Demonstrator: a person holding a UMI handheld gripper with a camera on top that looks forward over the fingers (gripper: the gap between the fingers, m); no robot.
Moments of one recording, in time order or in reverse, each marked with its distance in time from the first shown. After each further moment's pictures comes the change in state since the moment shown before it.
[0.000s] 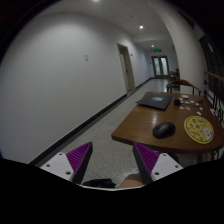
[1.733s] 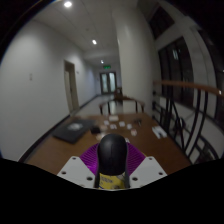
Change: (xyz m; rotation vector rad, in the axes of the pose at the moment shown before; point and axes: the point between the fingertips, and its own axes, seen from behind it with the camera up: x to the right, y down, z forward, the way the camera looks) arm 0.398 -0.113 -0.015 0.200 0.565 0.091
